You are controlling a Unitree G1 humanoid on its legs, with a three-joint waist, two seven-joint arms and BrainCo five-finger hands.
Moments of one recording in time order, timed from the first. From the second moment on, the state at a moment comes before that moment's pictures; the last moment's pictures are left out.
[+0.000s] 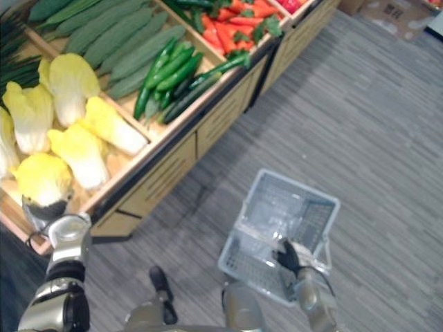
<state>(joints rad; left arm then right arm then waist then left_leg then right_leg) -0.38 0.29 0.46 0.78 0.15 -0.04 0.74 0.13 -0.38 0.10 0.52 -0.67 -0.23 -0.24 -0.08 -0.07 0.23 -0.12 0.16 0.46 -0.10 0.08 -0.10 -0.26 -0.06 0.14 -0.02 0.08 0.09</state>
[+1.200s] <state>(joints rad) -0.25 0.19 0.37 0.52 0.13 -0.04 0.67 0.14 -0.36 0.13 0.52 -0.67 -0.24 -0.23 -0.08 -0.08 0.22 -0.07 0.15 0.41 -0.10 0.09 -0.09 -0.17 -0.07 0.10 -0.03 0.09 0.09</state>
